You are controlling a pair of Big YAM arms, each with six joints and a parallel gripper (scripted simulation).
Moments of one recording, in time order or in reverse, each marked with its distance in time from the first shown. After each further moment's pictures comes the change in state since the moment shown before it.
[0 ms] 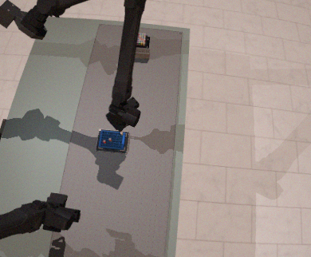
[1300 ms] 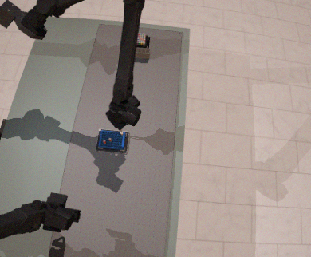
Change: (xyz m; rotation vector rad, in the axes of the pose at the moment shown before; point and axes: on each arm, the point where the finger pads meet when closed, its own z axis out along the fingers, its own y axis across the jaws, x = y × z) left arm 0.000 0.000 -0.019 -0.013 0.013 0.016; right arm 0.000 0.000 0.000 0.000 0.000 0.000
